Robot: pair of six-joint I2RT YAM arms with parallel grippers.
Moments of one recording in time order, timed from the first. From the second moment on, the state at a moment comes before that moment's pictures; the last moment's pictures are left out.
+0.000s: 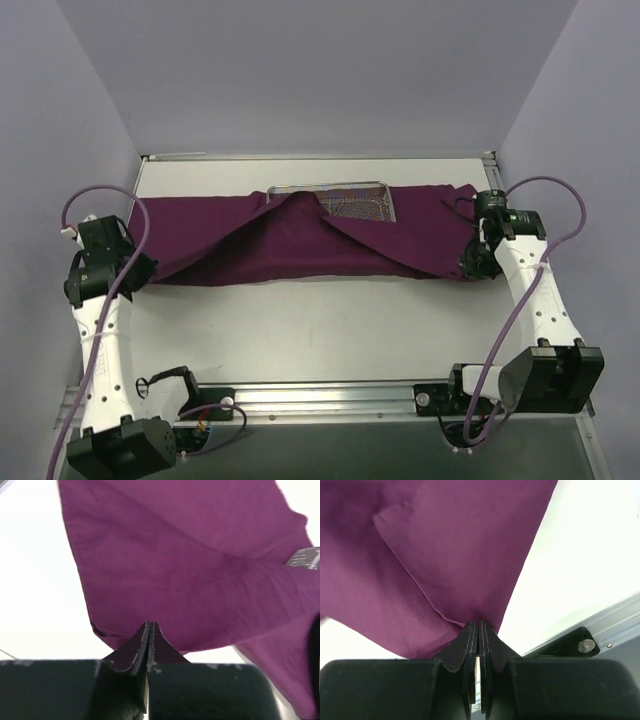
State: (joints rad) left arm 0.28 1.01 1.13 -0.95 -0.08 -0.59; right arm -0.04 1.27 1.21 -1.19 0.20 0.58
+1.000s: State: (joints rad) left arm -0.14 0.01 1.11 -1.36 -0.86 -1.28; right arm 0.02 0.53 1.05 -1.36 0.21 0.60
